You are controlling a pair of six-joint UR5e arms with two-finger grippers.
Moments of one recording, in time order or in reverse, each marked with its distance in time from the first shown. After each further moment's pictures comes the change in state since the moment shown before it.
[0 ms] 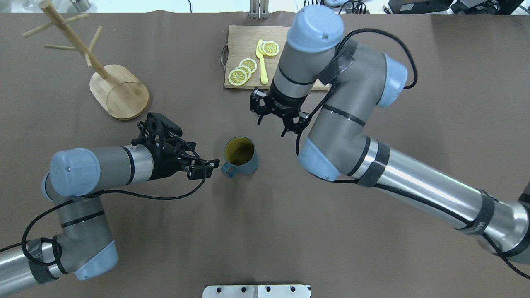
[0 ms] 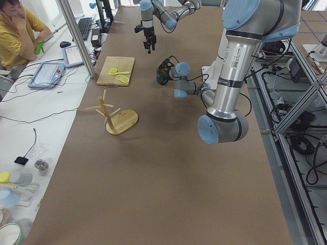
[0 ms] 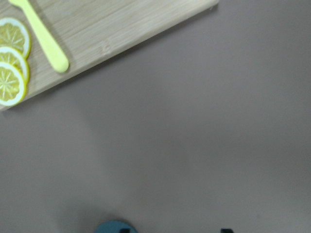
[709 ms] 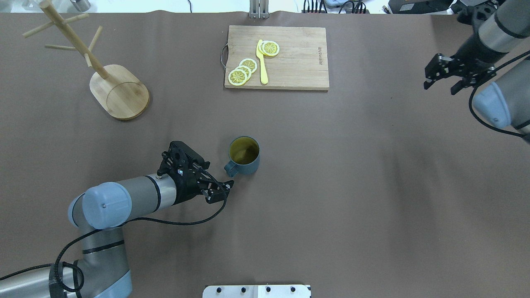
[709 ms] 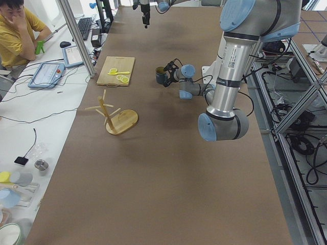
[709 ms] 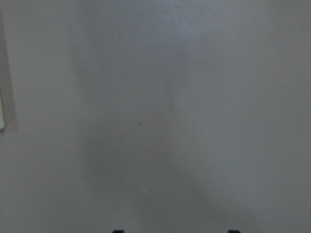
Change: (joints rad) left arm 0.066 -0.043 0.069 0.000 0.142 0.035; right arm 0.332 -0.364 0.043 -0.001 0.056 -0.680
